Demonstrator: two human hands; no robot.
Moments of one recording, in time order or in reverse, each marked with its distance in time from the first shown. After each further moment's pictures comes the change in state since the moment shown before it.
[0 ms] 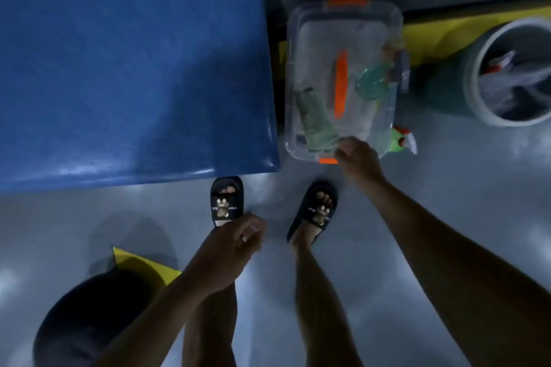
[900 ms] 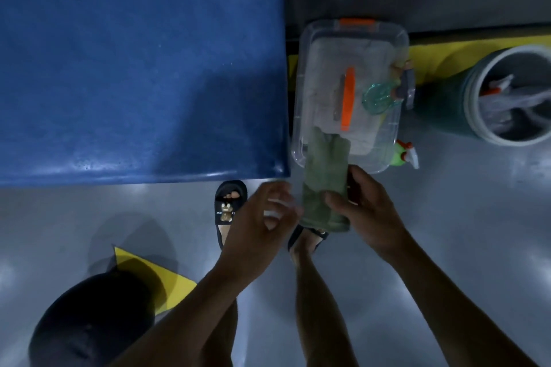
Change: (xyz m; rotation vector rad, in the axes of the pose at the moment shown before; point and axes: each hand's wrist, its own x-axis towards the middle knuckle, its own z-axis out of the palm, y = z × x) left_hand -0.001 0.062 0.004 -0.383 0.291 0.201; right_hand -0.128 -0.054 -0.049 0.809 -0.310 -0.120
